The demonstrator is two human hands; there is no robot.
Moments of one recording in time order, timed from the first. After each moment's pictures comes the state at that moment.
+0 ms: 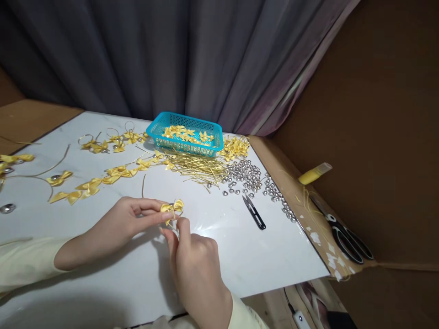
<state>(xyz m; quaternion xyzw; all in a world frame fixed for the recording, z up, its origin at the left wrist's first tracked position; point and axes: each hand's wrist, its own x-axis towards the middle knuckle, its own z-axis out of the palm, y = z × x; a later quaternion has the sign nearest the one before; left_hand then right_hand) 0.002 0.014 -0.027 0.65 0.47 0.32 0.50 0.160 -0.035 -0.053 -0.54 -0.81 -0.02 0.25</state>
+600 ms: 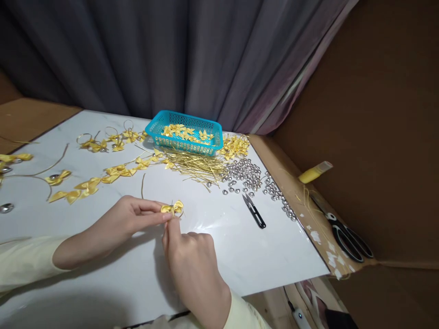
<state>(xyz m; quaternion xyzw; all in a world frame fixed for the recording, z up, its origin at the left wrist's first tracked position) 0.001 0.016 -0.028 0.59 0.47 0.28 0.59 0.159 -0.028 -0.048 -0.49 -0.84 -0.10 0.20</state>
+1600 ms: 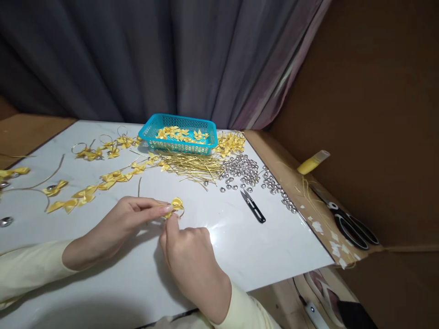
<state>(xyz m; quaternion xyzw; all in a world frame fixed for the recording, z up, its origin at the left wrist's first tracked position) 0.014 0.021 -0.030 0.50 0.46 0.34 0.64 0.162 -0.024 -0.052 -0.49 -0.85 -0.08 0.17</state>
